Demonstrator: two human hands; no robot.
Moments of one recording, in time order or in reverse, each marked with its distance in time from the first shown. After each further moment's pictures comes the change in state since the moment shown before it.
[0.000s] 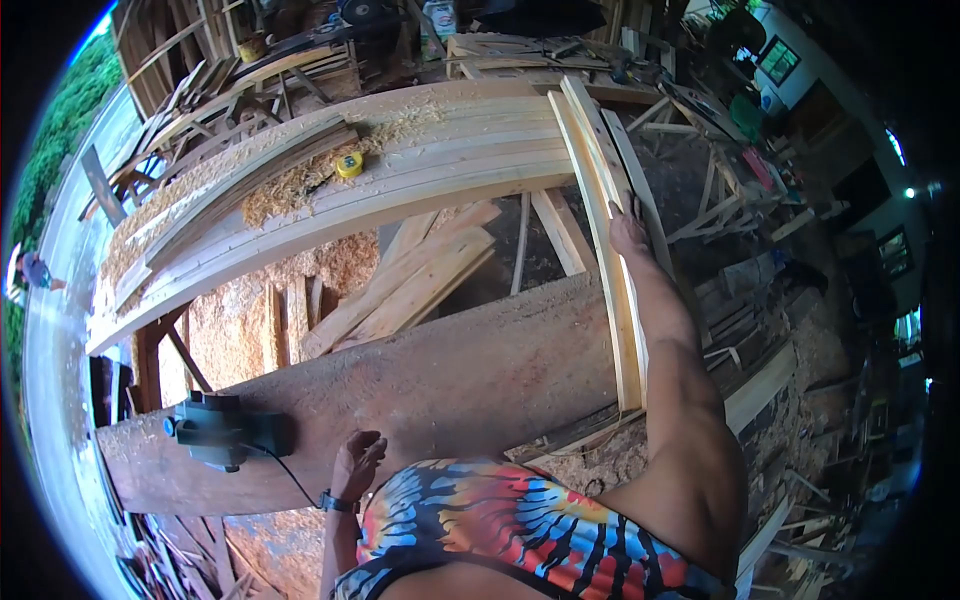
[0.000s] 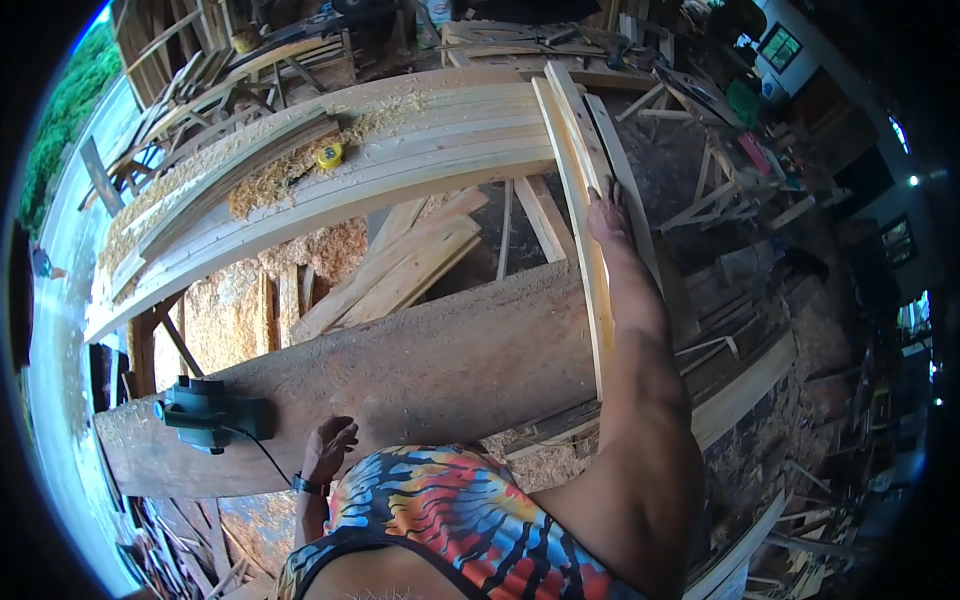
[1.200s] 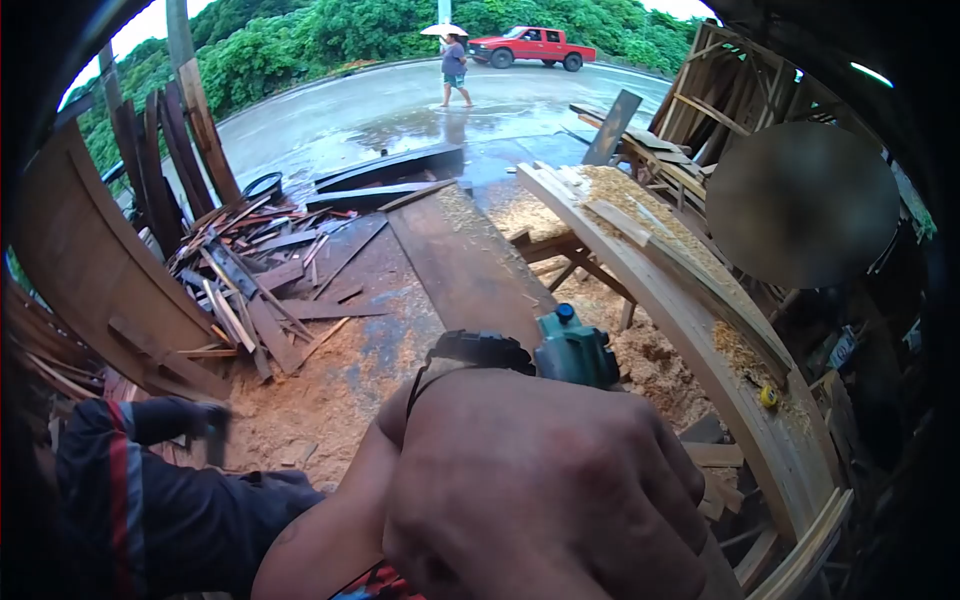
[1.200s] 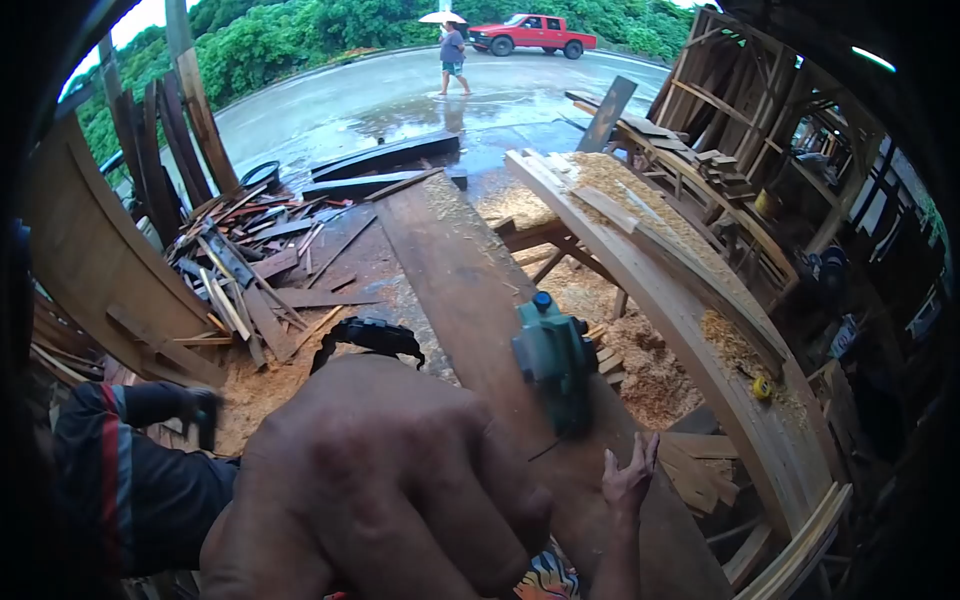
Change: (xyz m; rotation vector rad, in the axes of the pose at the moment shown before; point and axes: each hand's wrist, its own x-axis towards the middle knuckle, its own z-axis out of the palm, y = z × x) left_hand -0.340 0.229 -0.204 0.071 -0.278 1.884; right_hand -0.335 -0.477 -0.292 0.965 0.021 -0.740
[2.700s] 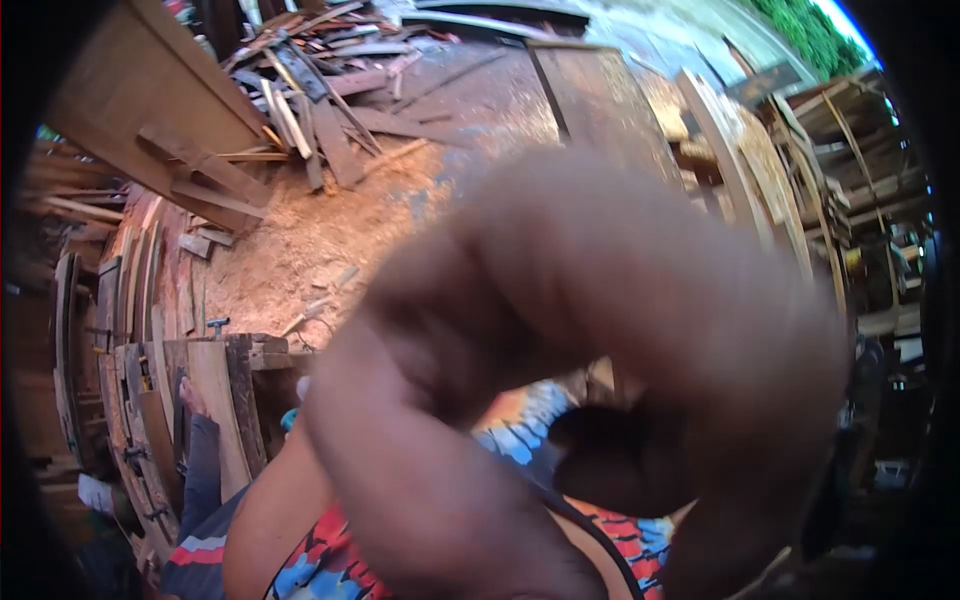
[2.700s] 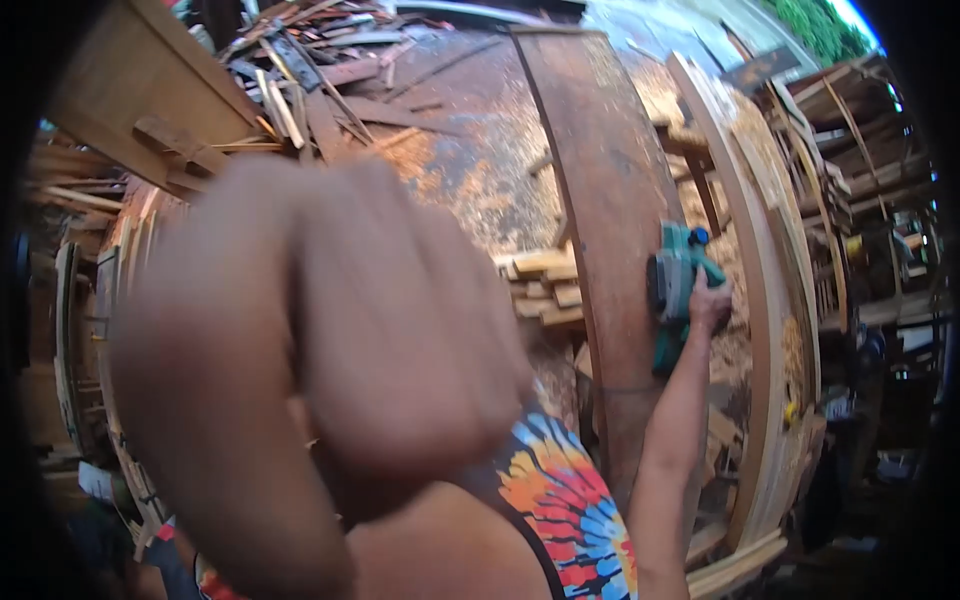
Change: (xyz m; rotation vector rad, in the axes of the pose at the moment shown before) left_hand -0.100 0.197 0.017 0.263 0.397 -0.194; right_hand 0.185 -0.100 0.200 -0.129 0.031 -0.117
